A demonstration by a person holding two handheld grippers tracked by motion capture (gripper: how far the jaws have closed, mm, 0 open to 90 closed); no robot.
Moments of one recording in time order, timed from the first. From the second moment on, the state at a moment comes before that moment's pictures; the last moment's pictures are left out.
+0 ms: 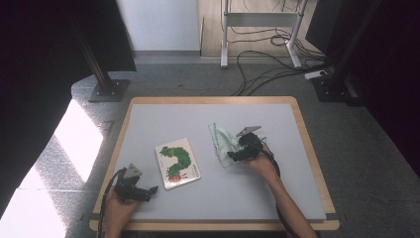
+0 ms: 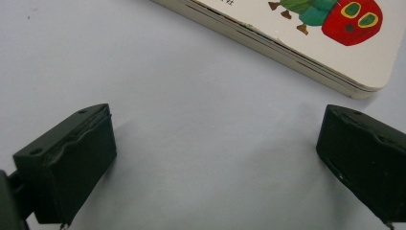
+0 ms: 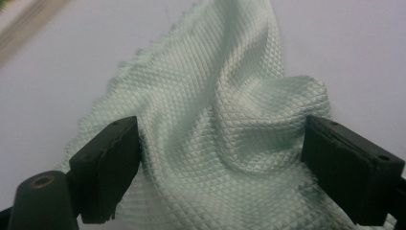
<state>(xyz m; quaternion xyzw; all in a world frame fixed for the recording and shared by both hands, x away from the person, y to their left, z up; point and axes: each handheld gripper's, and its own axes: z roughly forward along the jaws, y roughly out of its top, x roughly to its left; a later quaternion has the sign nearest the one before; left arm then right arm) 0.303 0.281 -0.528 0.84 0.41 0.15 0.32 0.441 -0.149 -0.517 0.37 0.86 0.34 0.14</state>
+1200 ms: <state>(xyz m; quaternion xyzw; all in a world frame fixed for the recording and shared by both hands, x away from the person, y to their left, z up) 0.303 0.281 -0.528 0.84 0.41 0.15 0.32 0.430 -0.206 -0.480 0.38 0.83 0.37 0.18</state>
